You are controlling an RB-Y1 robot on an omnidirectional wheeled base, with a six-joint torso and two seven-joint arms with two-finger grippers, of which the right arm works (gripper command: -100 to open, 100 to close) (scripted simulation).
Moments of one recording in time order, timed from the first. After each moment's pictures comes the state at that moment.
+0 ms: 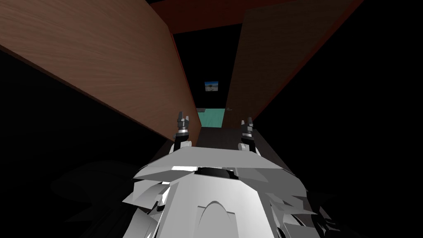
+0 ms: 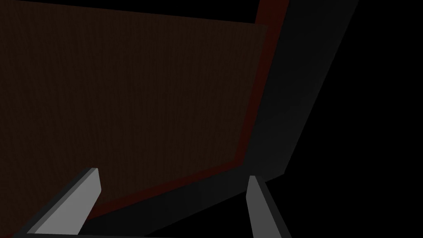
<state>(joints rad) 0.34 -0.08 -0.04 -1.81 -0.12 -0.60 -0.01</state>
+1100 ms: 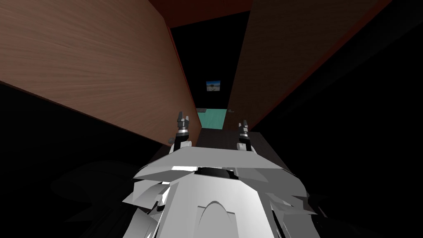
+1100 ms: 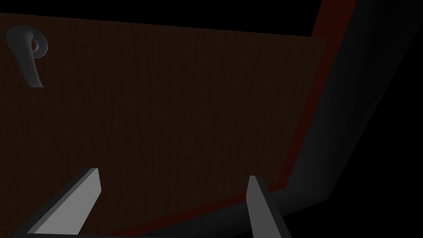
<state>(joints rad) 0.22 -0.11 -0.06 -1.53 -0.12 -0.66 -0.03</state>
